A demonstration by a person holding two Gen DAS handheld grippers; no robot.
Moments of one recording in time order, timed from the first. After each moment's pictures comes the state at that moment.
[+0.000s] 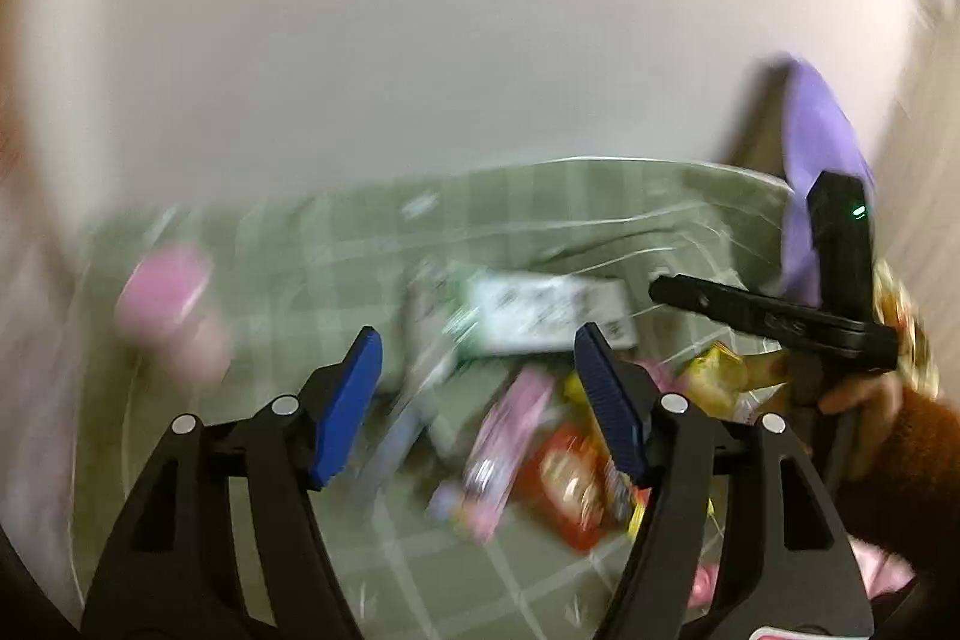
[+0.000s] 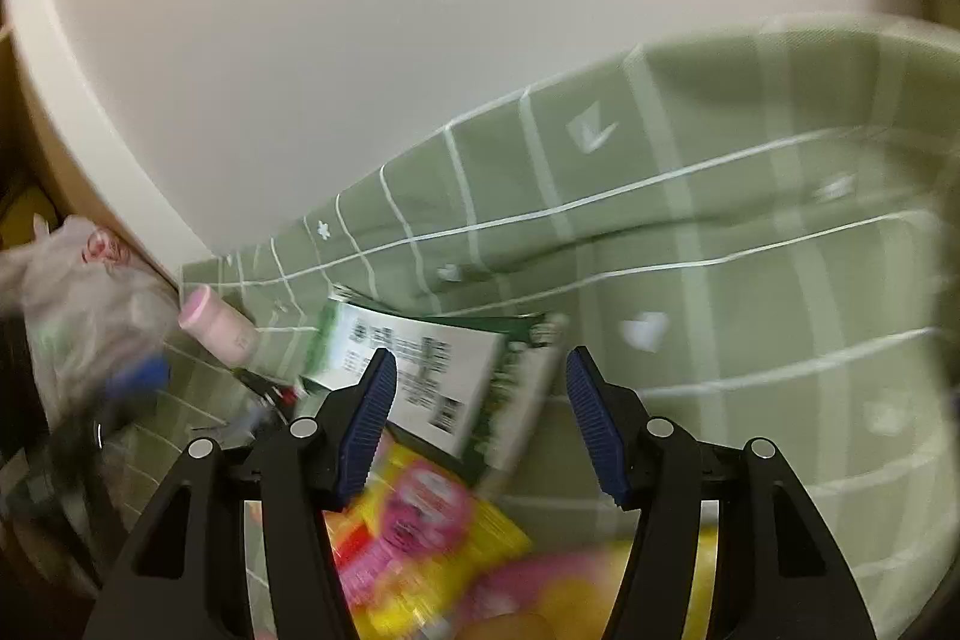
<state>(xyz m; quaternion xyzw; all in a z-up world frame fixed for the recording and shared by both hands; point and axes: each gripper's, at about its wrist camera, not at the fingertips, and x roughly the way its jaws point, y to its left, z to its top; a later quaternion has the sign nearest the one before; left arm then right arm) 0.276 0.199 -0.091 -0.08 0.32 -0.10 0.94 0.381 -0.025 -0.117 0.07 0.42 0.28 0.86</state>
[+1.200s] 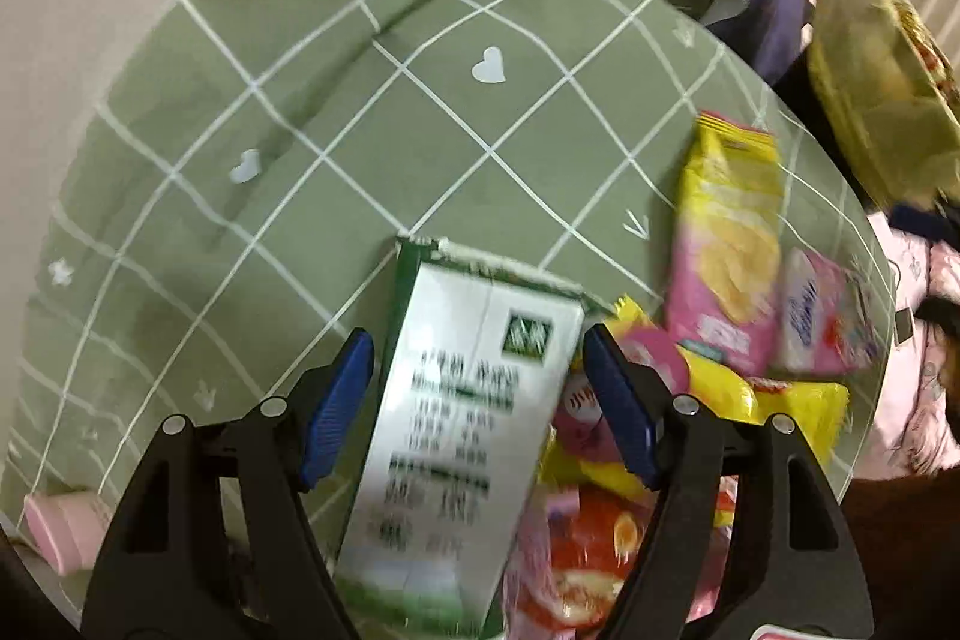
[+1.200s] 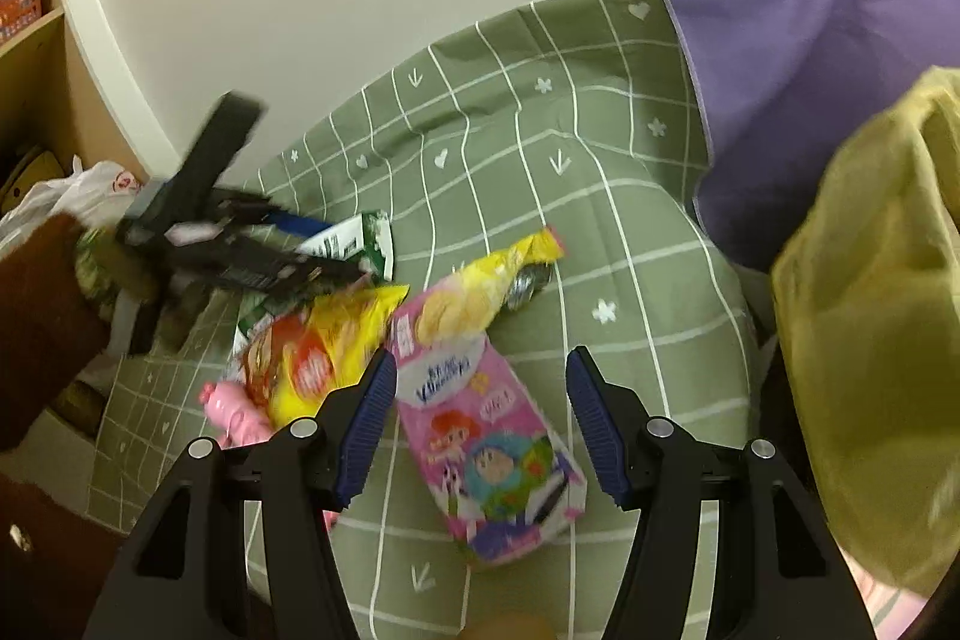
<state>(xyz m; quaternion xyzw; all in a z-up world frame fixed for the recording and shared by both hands) 0.379 0.052 -0.152 0.14 0.55 -0.22 0.79 0.240 -0.162 -0.118 0.06 0.43 0.22 0.87</state>
